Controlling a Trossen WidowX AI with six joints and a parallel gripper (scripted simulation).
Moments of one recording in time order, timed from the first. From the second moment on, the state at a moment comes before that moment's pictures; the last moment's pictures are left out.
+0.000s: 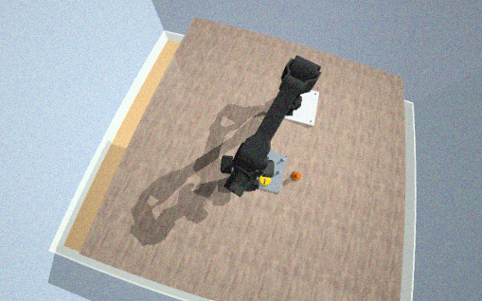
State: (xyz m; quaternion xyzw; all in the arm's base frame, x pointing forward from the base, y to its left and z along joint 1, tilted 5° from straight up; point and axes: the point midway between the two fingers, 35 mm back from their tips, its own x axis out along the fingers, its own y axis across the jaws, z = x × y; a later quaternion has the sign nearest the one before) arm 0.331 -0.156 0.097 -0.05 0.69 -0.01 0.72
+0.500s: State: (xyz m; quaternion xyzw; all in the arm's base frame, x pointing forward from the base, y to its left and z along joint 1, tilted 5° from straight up) arm 0.331 -0.156 0.093 -0.13 0.69 0.06 0.71
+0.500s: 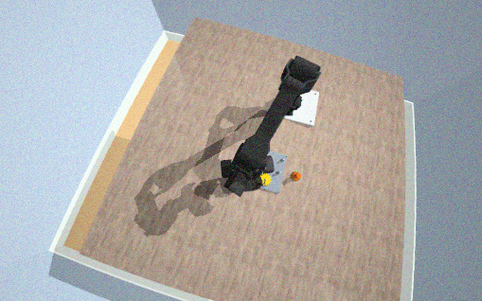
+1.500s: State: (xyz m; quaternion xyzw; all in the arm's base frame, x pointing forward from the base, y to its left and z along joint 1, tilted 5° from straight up) arm 0.339 -0.065 0.123 -0.01 0.70 -0.06 0.71
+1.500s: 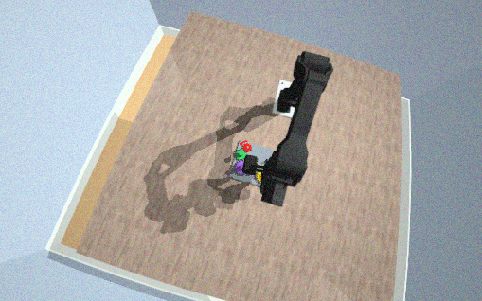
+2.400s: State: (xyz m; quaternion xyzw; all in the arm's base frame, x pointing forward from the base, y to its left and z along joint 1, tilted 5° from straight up) arm 0.320 0.072 0.092 0.13 0.67 -0.17 0.71
